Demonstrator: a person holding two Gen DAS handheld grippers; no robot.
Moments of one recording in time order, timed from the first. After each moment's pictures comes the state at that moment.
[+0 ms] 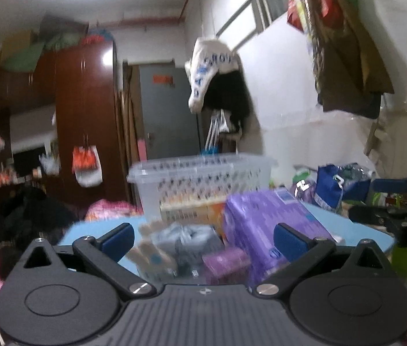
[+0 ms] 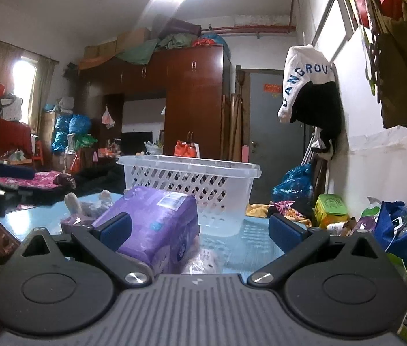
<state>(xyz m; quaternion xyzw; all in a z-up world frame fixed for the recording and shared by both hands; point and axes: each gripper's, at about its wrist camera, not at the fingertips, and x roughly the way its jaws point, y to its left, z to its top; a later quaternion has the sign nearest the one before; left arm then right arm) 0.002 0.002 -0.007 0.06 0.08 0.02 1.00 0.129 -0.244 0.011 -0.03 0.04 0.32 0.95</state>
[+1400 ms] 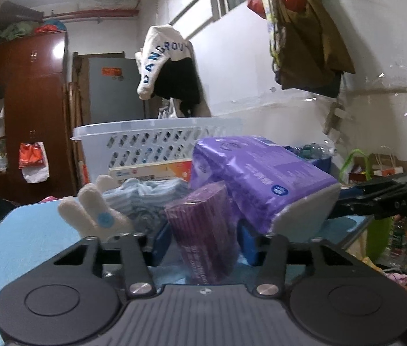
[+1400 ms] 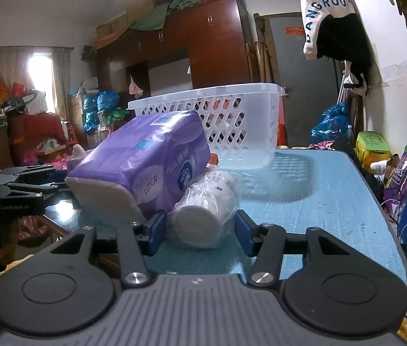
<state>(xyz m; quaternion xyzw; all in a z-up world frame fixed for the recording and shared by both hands) 0.049 0.024 -0.071 0.06 0.10 -0.10 0.99 0.166 -0.259 -0.037 0.00 0.14 0.40 0.91</state>
